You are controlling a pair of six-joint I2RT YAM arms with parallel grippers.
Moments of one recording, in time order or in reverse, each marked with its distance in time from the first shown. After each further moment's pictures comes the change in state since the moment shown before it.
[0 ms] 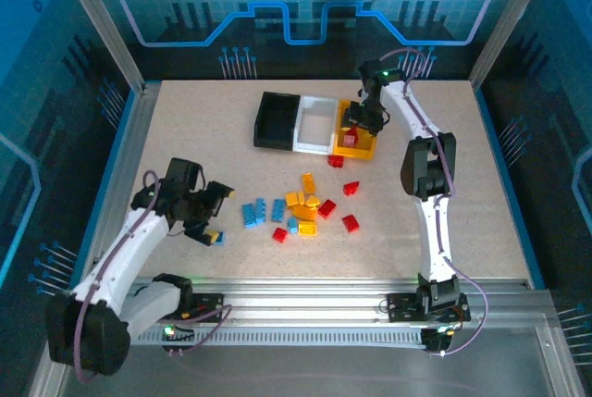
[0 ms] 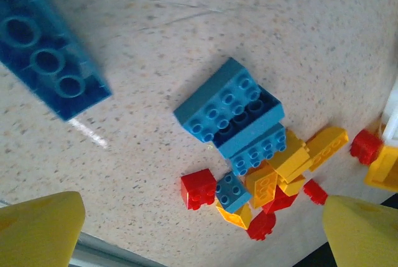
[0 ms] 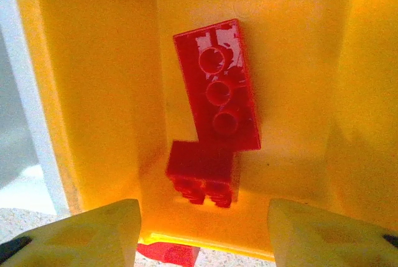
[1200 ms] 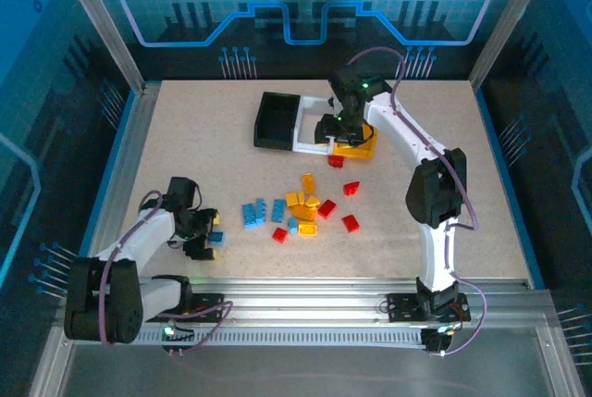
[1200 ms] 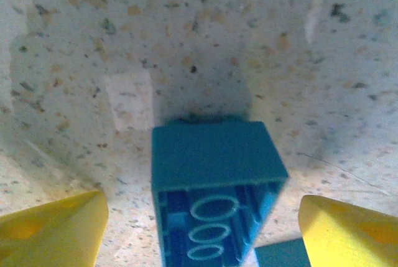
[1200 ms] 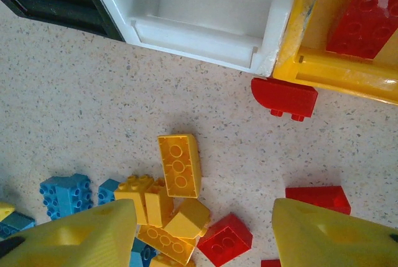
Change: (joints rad) left arm 0.154 0.213 -0.218 0.166 -0.004 -0.186; right arm 0.223 -0.341 -0.309 0.038 0.015 0.008
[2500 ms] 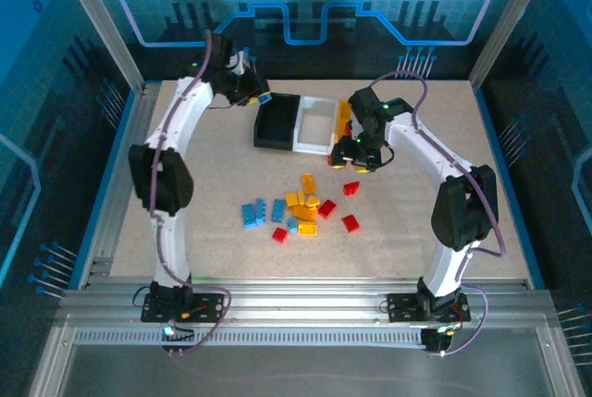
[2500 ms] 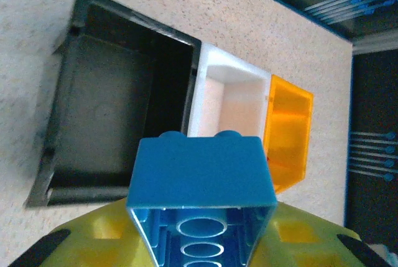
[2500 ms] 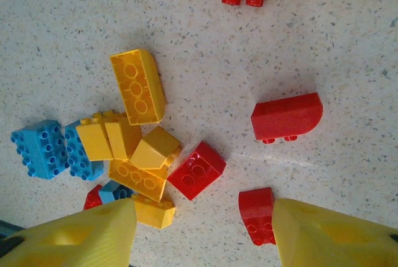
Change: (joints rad) left arm -0.154 1.005 1.706 -0.195 0.190 1.074; right arm -0.044 -0.260 -0.404 0.070 -0.065 0.026
